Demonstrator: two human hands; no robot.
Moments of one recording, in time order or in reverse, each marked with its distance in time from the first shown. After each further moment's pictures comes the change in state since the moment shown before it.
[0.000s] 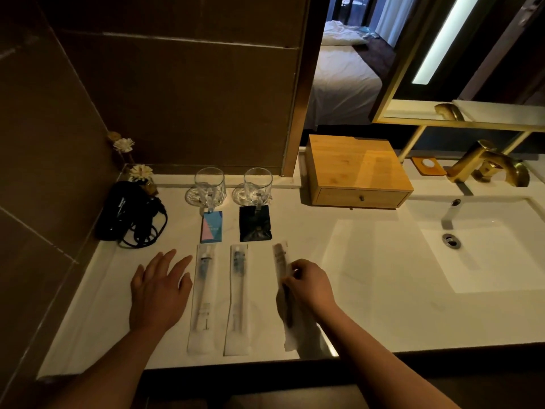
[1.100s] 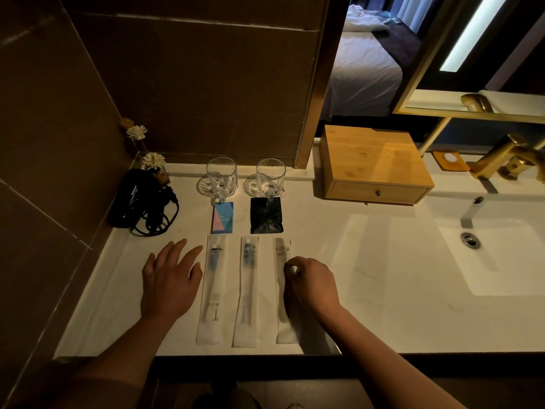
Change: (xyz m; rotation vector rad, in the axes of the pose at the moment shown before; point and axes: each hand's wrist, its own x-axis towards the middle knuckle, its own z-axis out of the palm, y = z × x) left_hand 0.002 -0.002 0.003 0.016 -0.003 -0.002; right_hand 0.005 0.000 0.019 -0.224 0.015 -0.224
